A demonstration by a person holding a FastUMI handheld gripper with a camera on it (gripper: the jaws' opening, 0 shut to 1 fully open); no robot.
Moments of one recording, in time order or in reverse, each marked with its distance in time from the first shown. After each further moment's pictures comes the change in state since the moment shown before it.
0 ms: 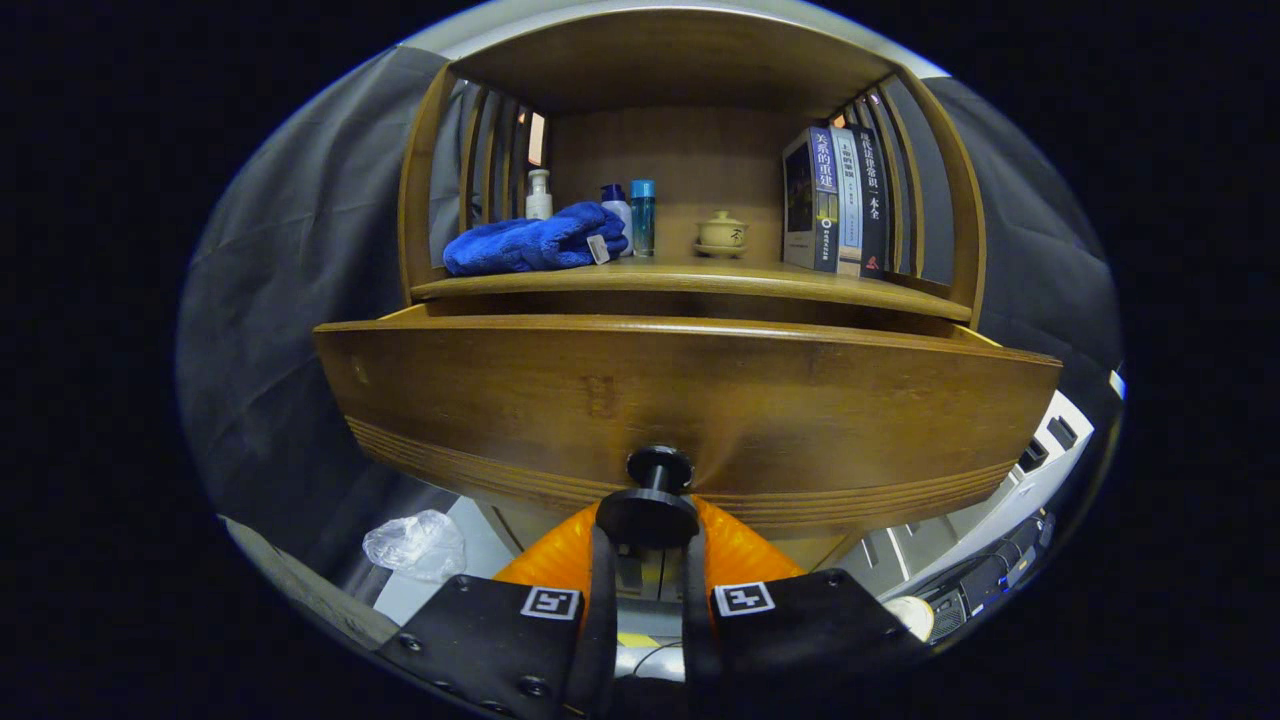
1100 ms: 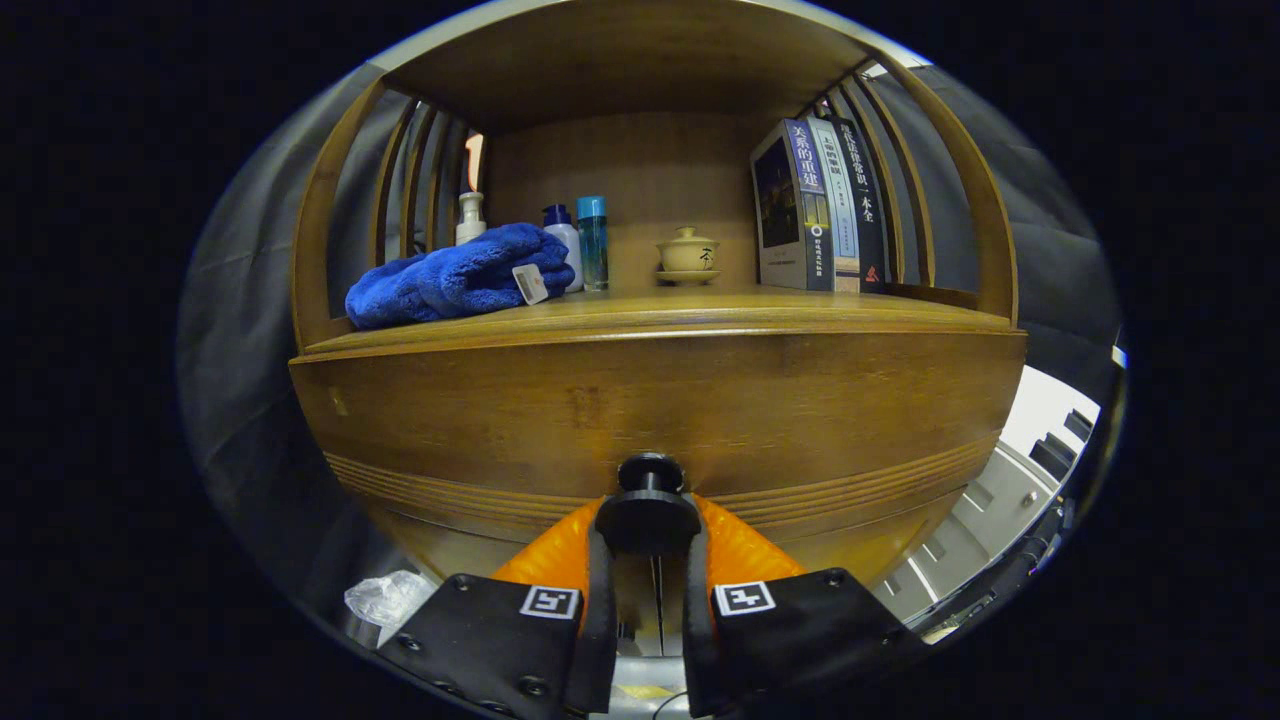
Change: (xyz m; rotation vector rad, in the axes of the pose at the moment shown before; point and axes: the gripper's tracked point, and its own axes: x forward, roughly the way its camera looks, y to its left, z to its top) arm 0.102 -0.020 0.046 0.072 -0.125 -0.104
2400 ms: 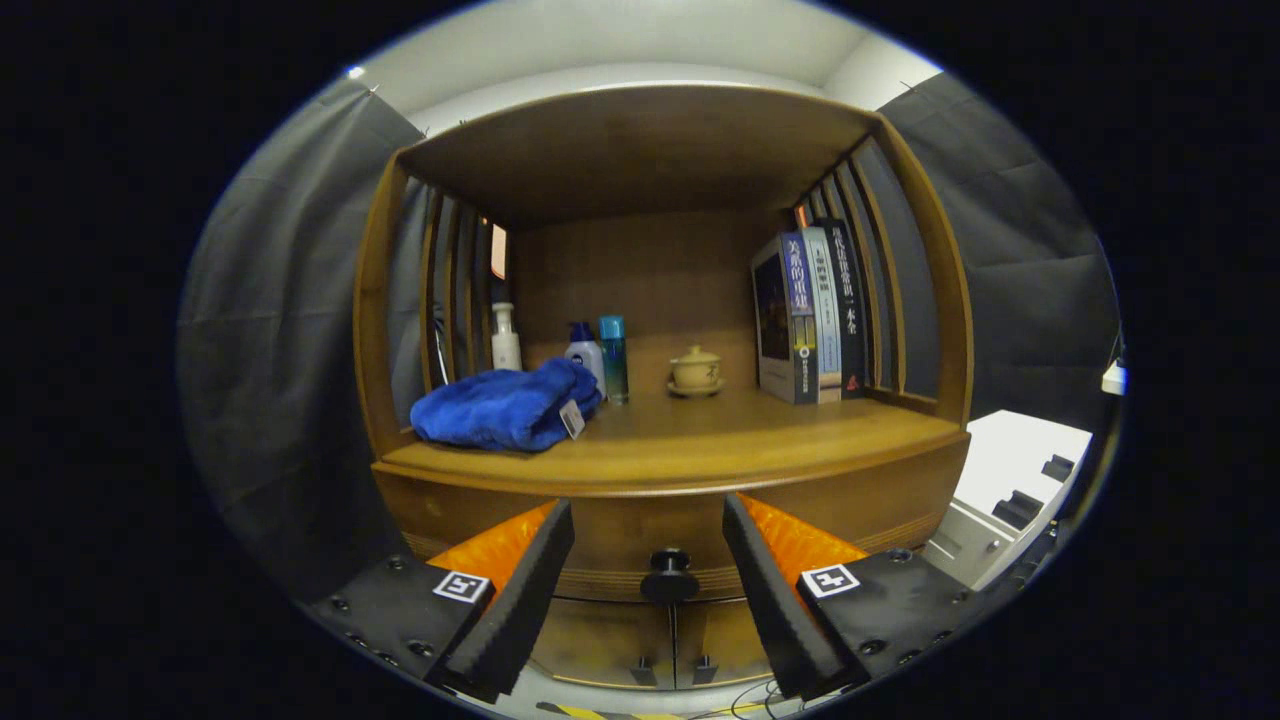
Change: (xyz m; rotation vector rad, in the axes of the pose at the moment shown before) arm -0.058 0.012 0.076 0.039 -0.162 0.027
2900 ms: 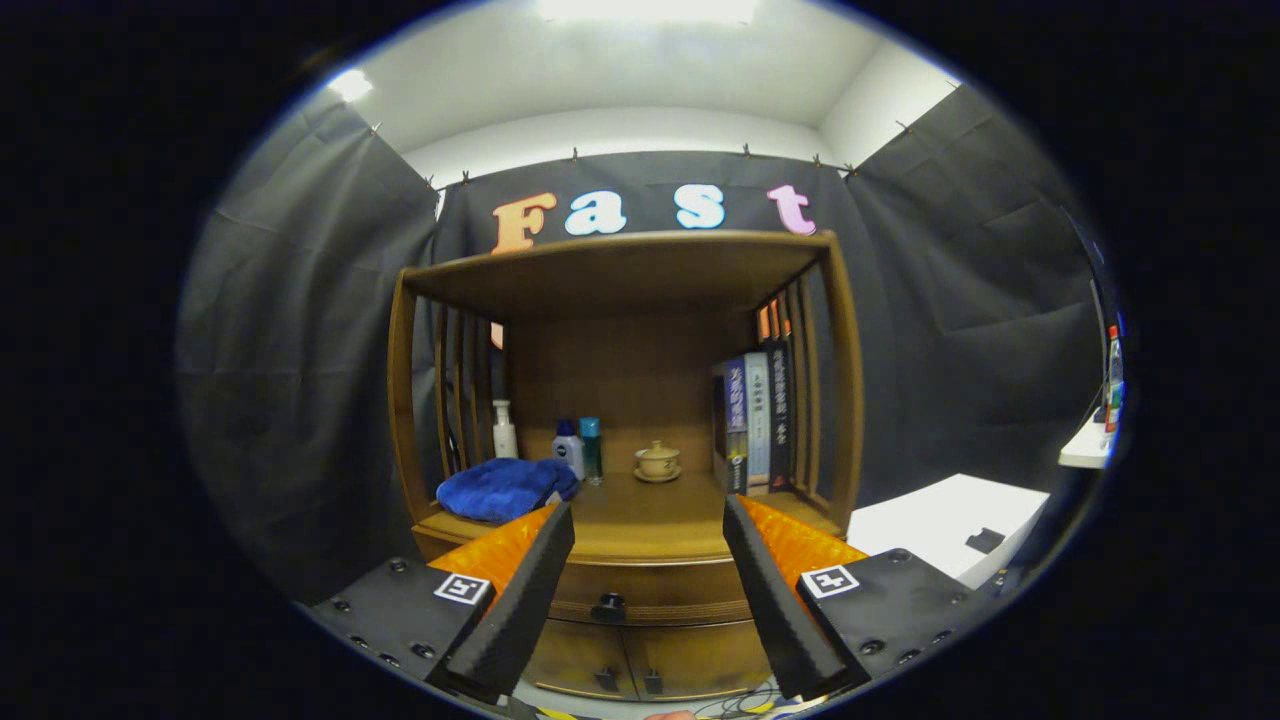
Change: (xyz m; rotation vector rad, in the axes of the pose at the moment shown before) arm -0.101 -0.030 0.134 -0.008 -0.183 0.011
